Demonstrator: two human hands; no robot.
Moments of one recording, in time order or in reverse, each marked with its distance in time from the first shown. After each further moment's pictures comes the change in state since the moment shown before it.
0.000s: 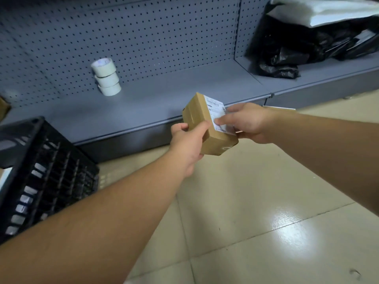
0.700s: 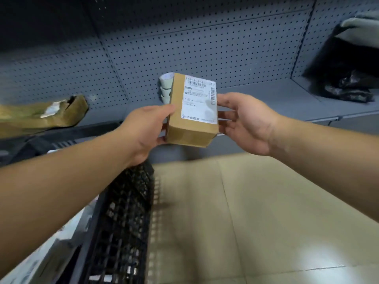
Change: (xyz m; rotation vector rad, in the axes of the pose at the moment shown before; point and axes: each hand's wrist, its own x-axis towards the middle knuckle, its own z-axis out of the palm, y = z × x) left_hand -0.049 0.110 -0.231 0.146 0.070 0.247; right_hand -0.051 -0.114 0.170 0.470 -0.249 -0.258
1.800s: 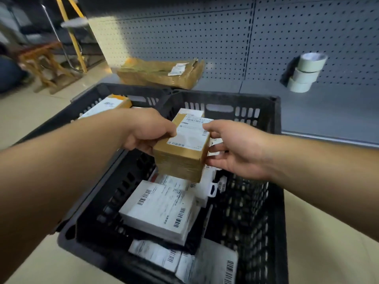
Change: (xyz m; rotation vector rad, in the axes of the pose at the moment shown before) left_hand -0.055 -0.078 -0.357 0.475 0.131 -0.503; right_hand 0.008 0.126 0.350 -0.193 -0.344 0.467
